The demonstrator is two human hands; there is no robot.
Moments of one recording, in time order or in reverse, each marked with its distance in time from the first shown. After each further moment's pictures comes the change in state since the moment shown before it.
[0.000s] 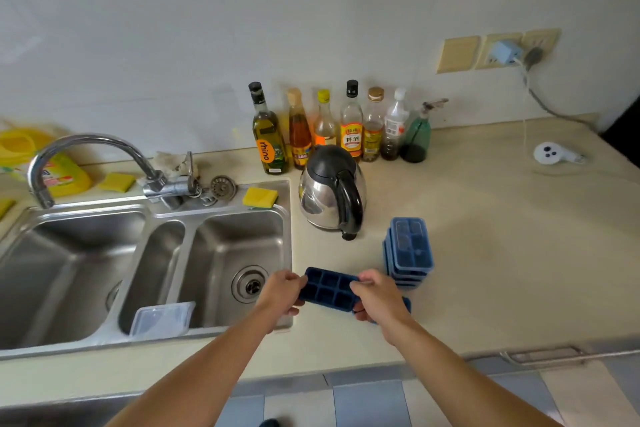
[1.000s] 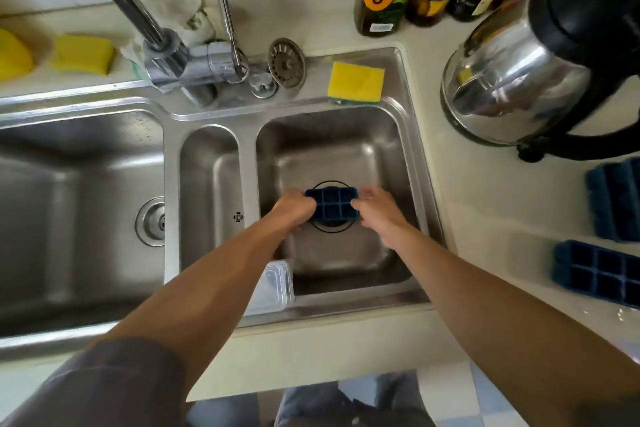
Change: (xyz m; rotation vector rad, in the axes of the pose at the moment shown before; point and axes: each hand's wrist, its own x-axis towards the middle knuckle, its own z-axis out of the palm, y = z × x) left_hand 0.243 -0.118 -0.164 0.318 -0.223 -0.186; right_hand 0.179 0.019 0.290 -0.168 -0.063 0.226
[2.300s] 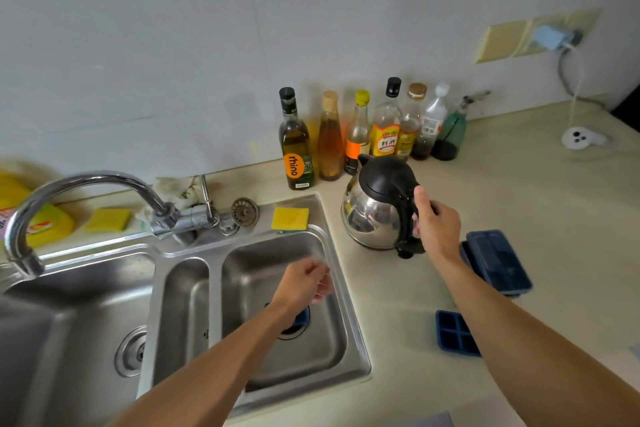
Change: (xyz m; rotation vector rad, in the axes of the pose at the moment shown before) left_hand -0.154 0.129 0.043 -0.350 0.000 0.437; right_hand -0.098 -0.067 -0.257 0.351 0.646 -0.521
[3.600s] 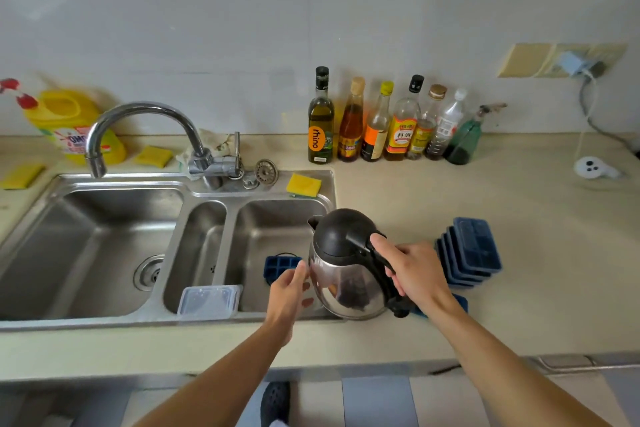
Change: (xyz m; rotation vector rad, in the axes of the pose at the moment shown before) left_hand -0.104 -0.086 0.054 -0.472 0.333 -0.024; right_hand -0.156 -0.033 -0.072 -0.158 -0.548 -0.014
